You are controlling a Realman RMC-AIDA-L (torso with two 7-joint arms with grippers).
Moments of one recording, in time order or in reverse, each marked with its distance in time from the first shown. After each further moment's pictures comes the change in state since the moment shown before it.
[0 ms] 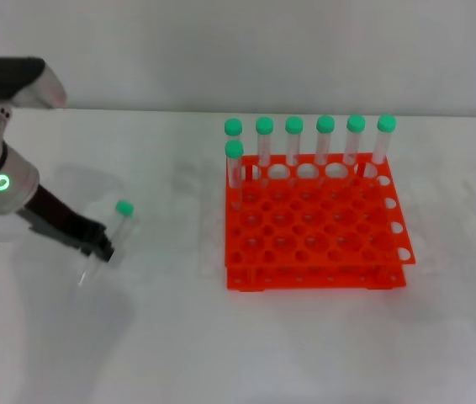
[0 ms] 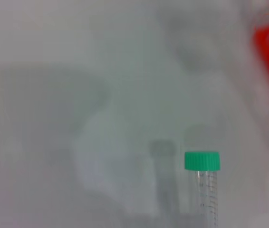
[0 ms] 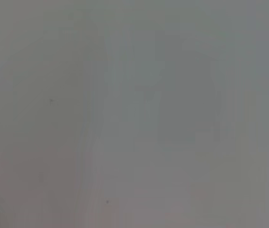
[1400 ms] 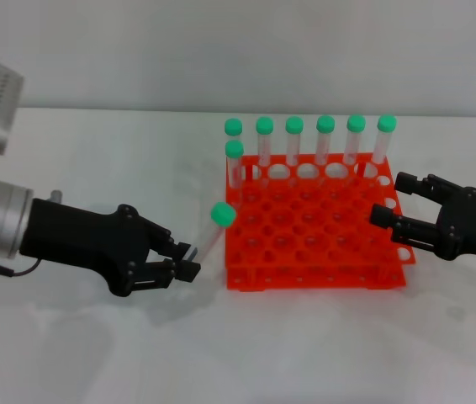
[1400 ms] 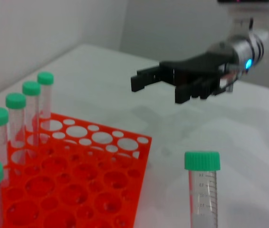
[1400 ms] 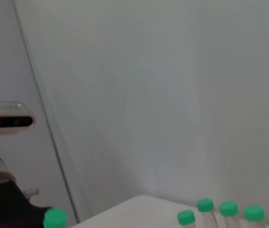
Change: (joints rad) left arm 0.188 -0.070 0.002 -0.224 -0.579 0.610 1.015; right arm -0.019 -0.134 -0.029 -0.293 -0.794 -0.124 0.851
